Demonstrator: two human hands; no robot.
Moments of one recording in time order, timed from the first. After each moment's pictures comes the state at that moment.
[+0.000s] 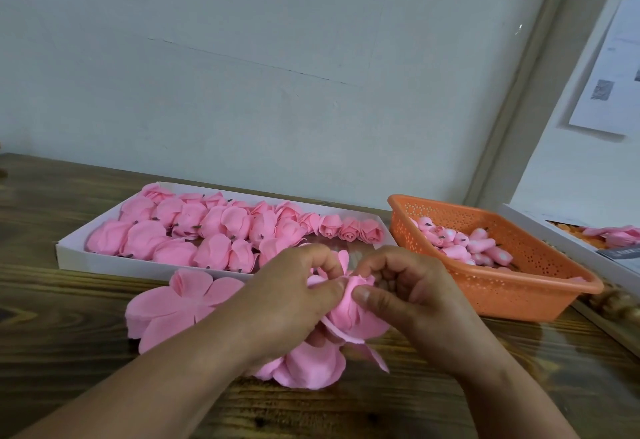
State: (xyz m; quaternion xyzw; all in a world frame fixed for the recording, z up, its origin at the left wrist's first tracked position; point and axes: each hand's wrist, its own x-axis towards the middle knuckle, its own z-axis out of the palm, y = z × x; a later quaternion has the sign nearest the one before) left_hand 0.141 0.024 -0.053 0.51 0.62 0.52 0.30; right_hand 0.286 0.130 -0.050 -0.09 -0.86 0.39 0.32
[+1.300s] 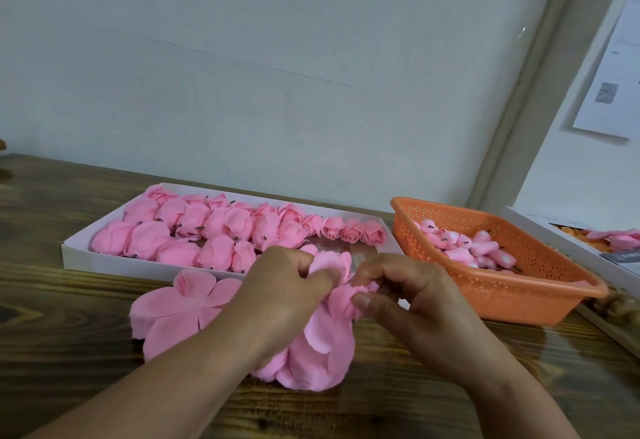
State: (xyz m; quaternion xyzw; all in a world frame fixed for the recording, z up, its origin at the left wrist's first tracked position) left_hand 0.138 0.031 -0.061 0.45 0.67 0.55 0.22; right_hand 0.287 0.123 -0.046 -0.09 -0.90 0.28 0.31
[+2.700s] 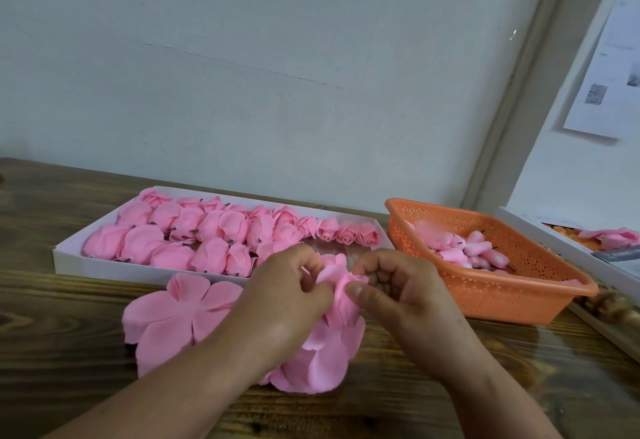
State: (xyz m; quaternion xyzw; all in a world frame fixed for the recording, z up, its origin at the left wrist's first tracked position) left_hand 0.146 0.030 -0.061 0.49 0.67 0.54 0.16; right_hand 0.279 0.119 -0.047 -0.14 -0.83 0.41 0.34
